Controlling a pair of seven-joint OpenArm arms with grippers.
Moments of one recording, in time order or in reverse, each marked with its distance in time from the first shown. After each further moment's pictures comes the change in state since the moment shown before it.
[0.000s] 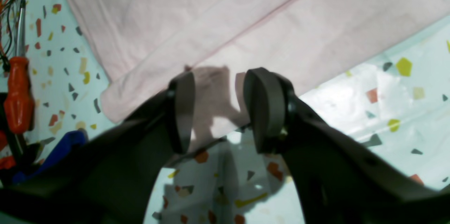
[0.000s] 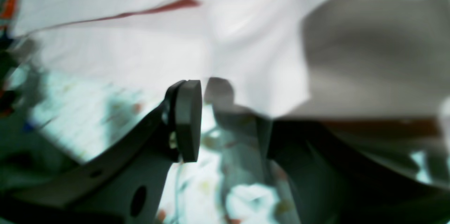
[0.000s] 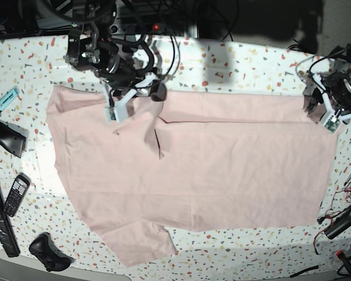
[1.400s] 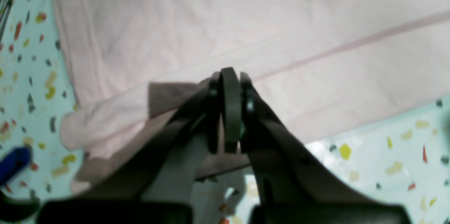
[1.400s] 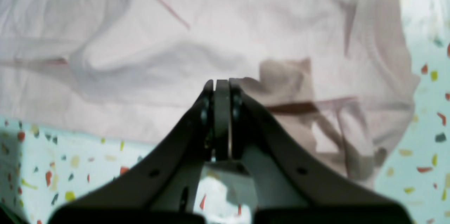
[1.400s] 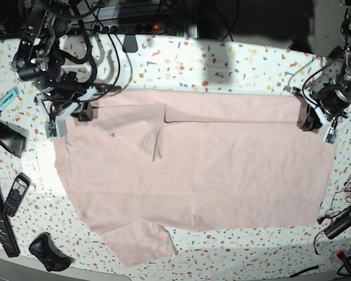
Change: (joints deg) left arm -3.3 6.5 -0.2 -1.0 -9.2 6.5 0.8; right arm 1.8 8.7 14.0 8.3 -11.6 -1.4 4.5
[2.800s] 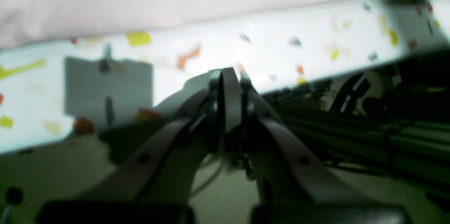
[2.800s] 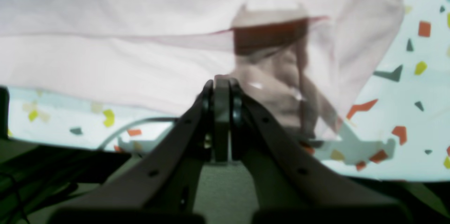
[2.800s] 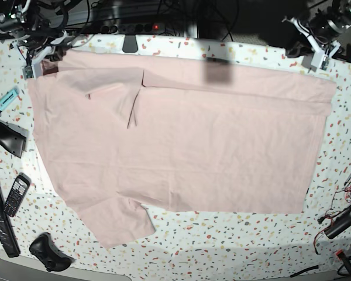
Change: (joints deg) left arm 26.4 0.3 -1.0 4.0 -4.7 -6.3 -2.1; right arm -19.7 5.9 12.5 -2.8 -0.6 0.3 3.9
